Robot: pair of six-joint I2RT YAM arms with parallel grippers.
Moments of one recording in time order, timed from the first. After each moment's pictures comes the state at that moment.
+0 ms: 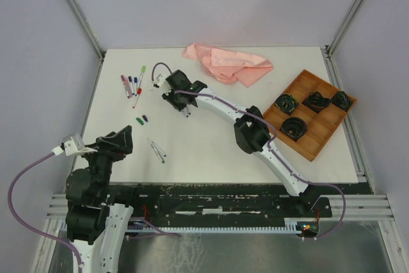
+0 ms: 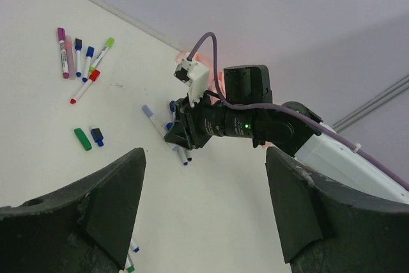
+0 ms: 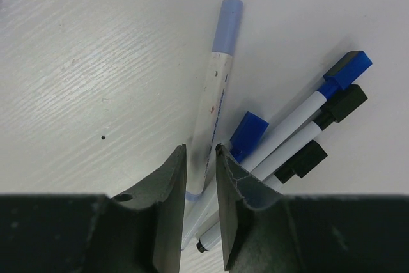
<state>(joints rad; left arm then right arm) -0.12 0.03 0.69 -0.60 -0.12 -0.60 0.83 2.68 2.50 -0.65 -0.03 -0.20</state>
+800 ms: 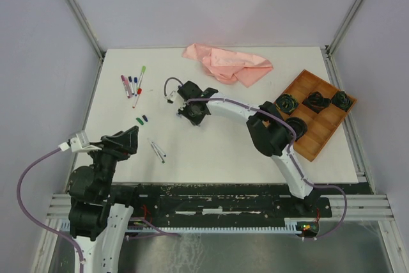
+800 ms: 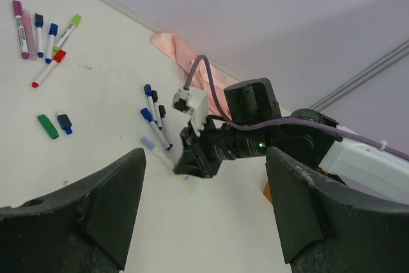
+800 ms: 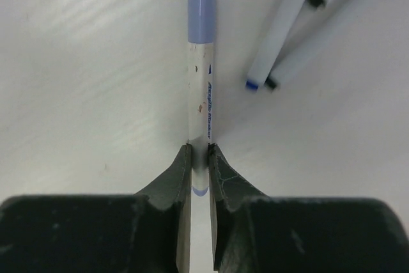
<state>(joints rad) -0.12 0.03 0.66 -0.57 -0.04 -0.66 0.84 2.38 1.99 -0.64 -0.03 -0.20</state>
